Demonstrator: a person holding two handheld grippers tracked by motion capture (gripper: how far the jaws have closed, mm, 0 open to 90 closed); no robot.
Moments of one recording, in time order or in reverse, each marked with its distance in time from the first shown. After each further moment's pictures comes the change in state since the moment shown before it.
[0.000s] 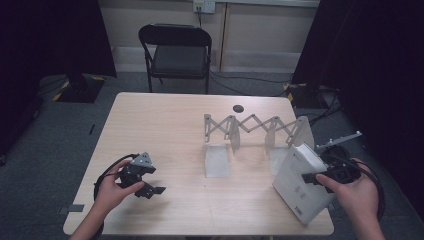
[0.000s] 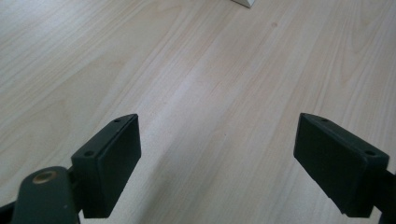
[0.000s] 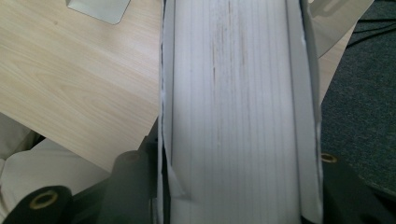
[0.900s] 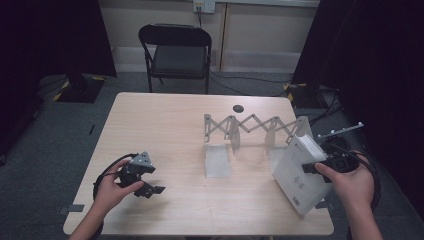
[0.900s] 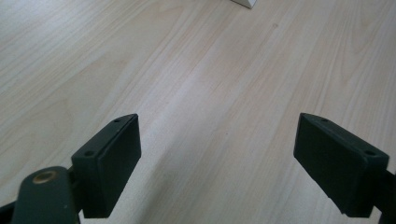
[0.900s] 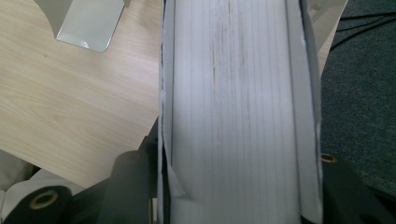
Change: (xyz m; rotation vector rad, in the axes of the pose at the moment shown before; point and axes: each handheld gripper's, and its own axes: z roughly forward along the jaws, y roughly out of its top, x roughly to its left) left arm 0.003 -0.001 -0.001 -0.007 -0.003 -0.006; right arm -0.011 0.017 0.001 -0.029 -0.024 0.075
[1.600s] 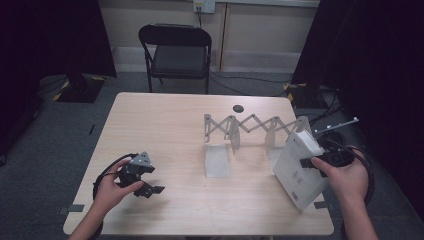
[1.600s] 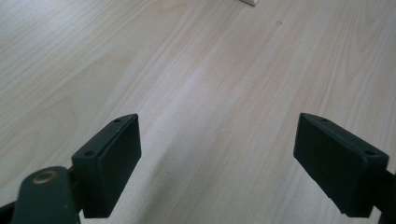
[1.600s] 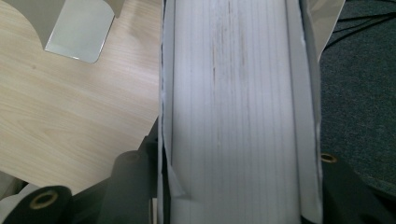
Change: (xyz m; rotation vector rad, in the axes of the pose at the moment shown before) left arm 0.001 0.000 0.000 0.008 0.009 0.007; right arm 0.000 0.013 0.005 -0.001 -0.034 0.014
